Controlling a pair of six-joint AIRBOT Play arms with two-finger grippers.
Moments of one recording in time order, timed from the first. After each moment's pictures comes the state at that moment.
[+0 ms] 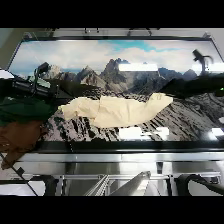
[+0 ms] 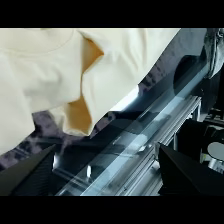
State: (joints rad) left arm 0.21 -1.56 1.24 0.66 -1.54 -1.05; right arm -0.17 -1.31 1.12 -0.71 1.30 1.09
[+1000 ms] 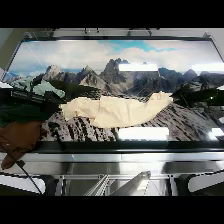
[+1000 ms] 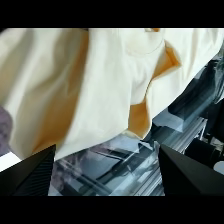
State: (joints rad) left arm 0.33 -1.70 1.23 0.73 -1.50 -1.05; right arm -0.41 -1.80 1.25 -0.68 1.12 1.16
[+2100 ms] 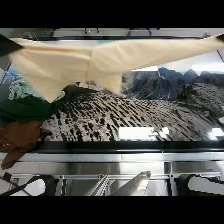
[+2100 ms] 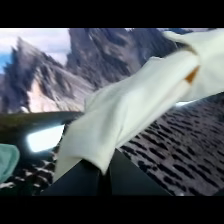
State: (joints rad) left arm 0.42 -1.26 1.74 0.73 -1.48 -1.11; right arm -0.55 -1.42 1.84 -0.53 1.47 1.09
